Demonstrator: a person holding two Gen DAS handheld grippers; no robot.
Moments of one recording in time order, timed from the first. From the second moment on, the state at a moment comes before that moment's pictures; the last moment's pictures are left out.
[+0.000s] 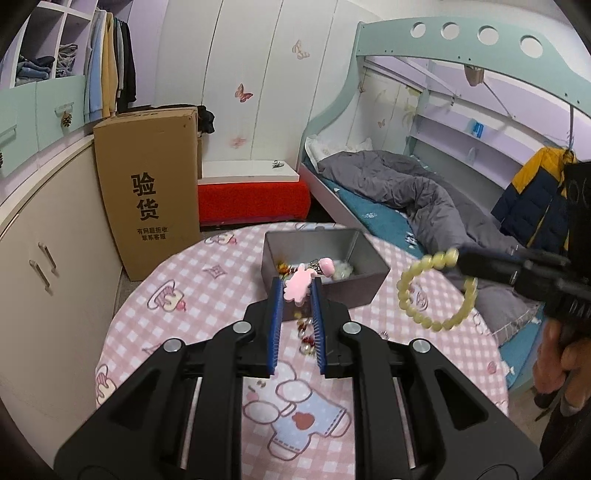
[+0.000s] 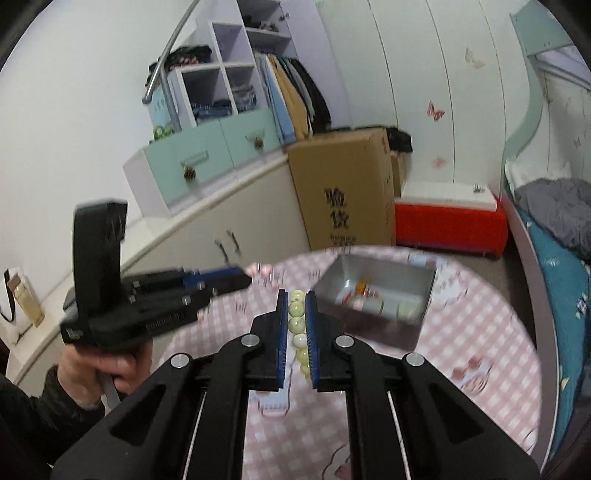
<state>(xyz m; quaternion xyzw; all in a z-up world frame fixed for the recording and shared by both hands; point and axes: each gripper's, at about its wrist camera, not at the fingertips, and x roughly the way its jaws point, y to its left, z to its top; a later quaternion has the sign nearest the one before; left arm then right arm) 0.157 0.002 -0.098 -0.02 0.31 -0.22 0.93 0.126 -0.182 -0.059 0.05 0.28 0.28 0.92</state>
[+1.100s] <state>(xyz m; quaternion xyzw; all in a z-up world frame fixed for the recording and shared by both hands) 0.235 -0.010 -0.058 -0.04 0.31 -0.12 0.94 0.225 -0.258 -0.066 0.17 0.31 0.13 0.93</state>
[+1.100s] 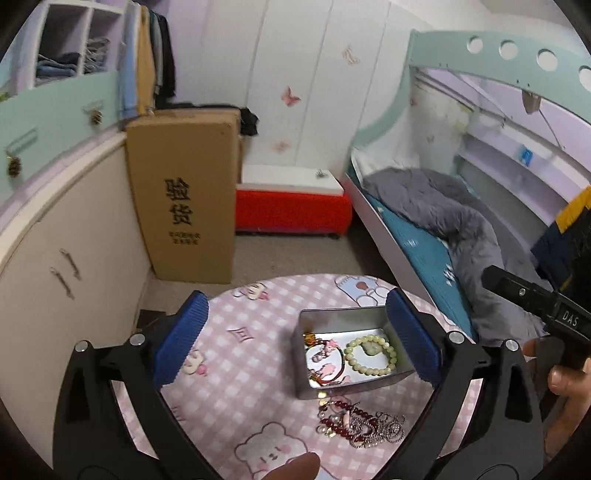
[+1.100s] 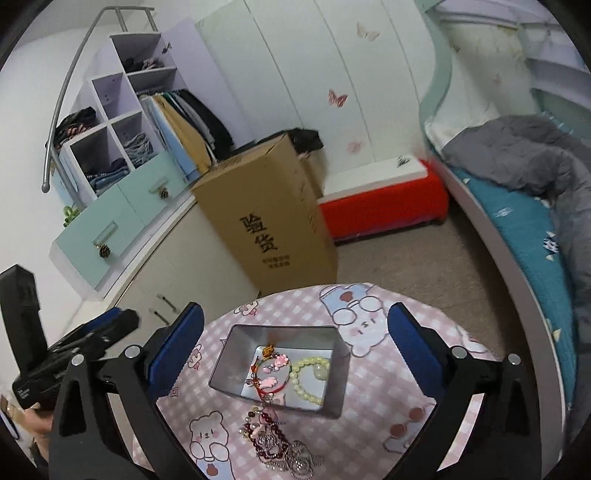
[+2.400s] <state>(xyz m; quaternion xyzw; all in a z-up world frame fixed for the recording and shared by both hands) 0.108 -0.009 -0.079 0.02 0.27 -0.12 0.96 0.088 -0.232 -0.035 0.05 0.23 0.07 0.97</state>
